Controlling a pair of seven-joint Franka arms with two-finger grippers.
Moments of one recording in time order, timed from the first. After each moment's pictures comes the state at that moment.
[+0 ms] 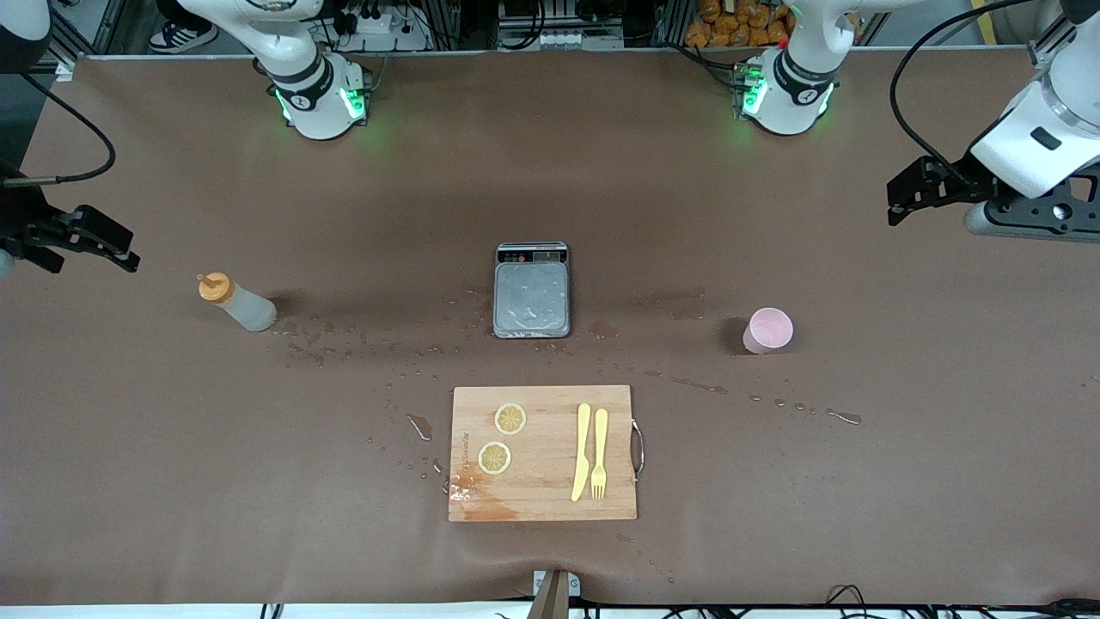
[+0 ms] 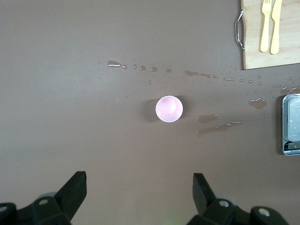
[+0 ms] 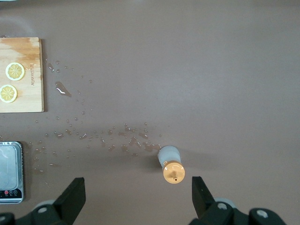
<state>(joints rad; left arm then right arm) -0.03 -0.01 -0.13 -1.56 0.01 1.55 -0.04 -0.06 0.01 0.03 -1.60 0.02 1.70 -0.03</state>
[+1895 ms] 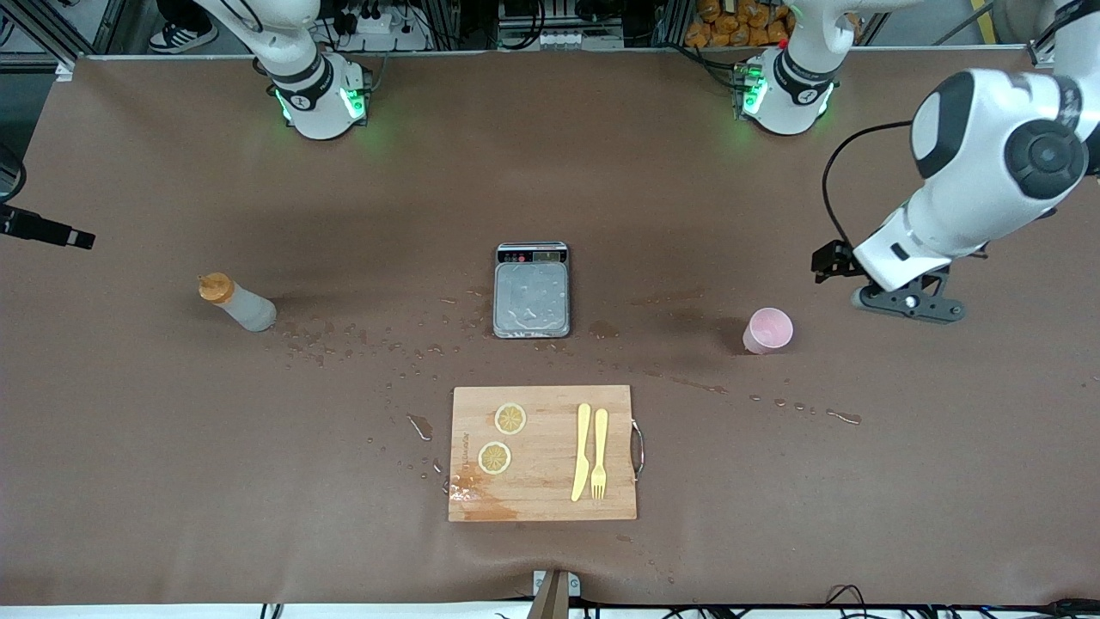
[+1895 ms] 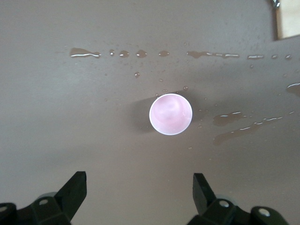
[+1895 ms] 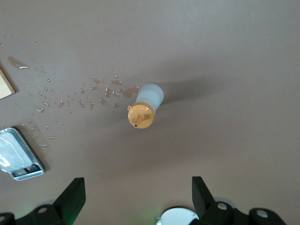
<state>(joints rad) -0.03 0.07 -0.14 -1.99 0.00 2.00 0.08 -0.37 0.12 0.02 -1.61 0.17 1.44 0.03</state>
